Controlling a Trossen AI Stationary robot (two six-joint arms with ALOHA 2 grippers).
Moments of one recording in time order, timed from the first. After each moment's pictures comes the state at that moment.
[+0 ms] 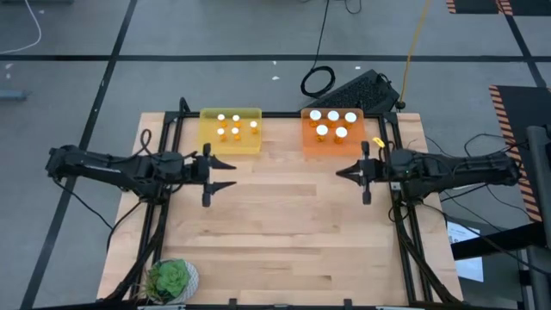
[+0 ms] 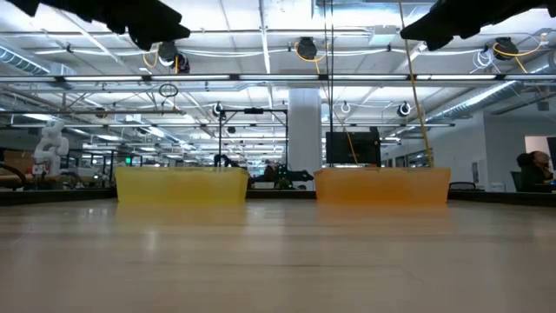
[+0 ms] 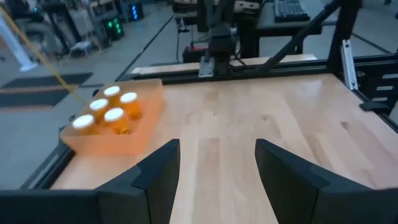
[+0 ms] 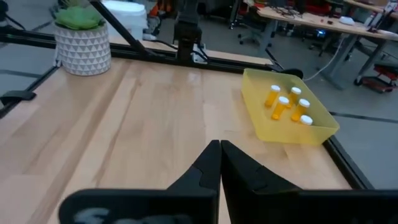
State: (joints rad) left arm -0.09 0.77 0.58 -0.05 -0.16 0.07; right arm 0.05 0.62 0.56 -0.25 0.12 -0.12
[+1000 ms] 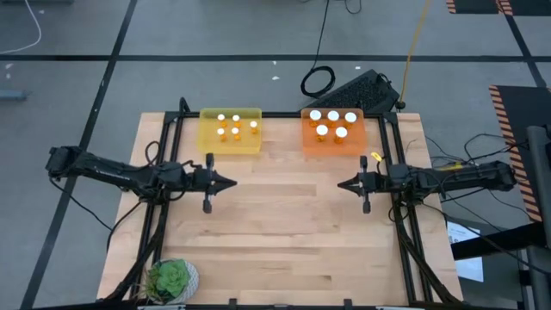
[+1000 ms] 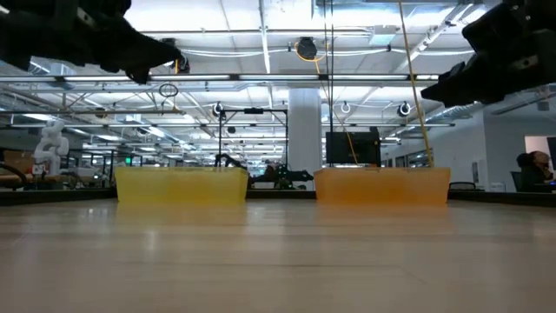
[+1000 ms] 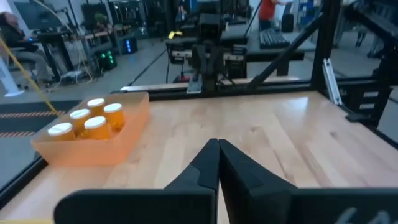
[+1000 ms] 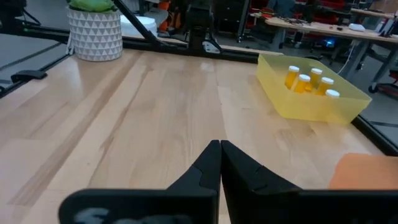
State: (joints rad) left arm -0.09 0.78 0.25 0.44 -0.10 0.07; right arm 0.05 0.38 0.11 0.05 0.07 -0.09
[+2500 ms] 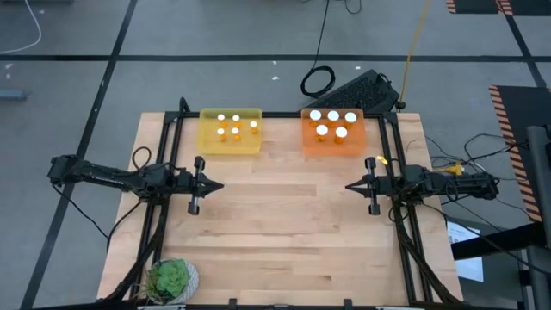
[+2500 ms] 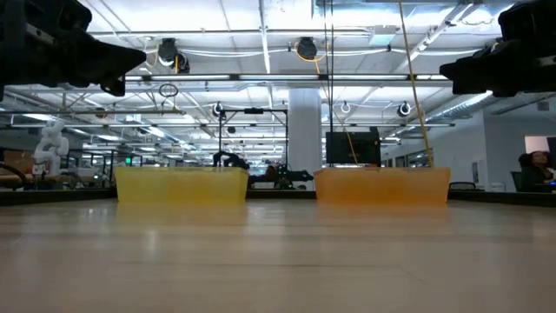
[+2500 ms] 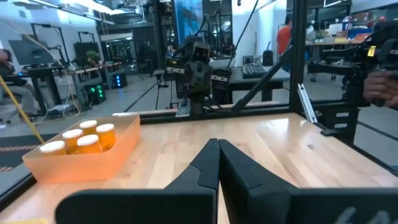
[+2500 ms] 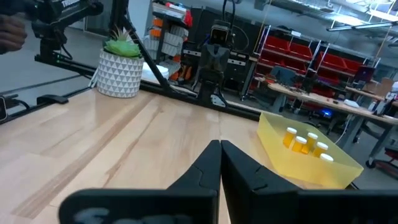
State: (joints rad) left arm -0.09 0.46 0.01 0.52 -0.03 0.08; right arm 0.05 0.00 0.02 -0.03 0.00 -0.26
